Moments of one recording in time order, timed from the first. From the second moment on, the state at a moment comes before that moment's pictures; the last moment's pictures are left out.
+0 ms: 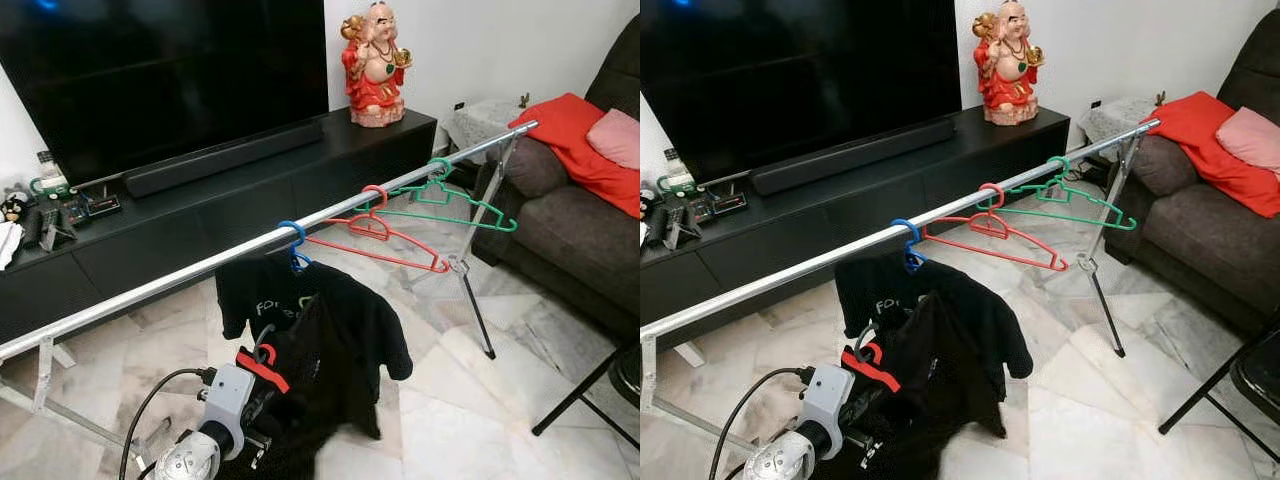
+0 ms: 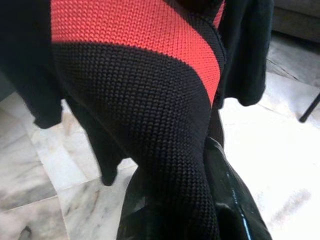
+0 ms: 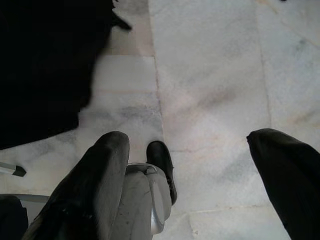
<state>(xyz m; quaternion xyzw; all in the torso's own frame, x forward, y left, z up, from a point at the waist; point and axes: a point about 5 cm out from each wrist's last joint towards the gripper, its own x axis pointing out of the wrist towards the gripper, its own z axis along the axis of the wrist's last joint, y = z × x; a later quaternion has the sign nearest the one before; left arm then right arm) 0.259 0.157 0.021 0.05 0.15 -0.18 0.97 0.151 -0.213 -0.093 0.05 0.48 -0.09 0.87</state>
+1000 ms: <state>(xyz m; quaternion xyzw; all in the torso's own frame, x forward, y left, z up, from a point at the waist) 0.330 0.161 0.066 0.07 0.12 -0.06 0.99 0.150 -0.211 -0.094 0.04 0.48 -0.08 0.87</state>
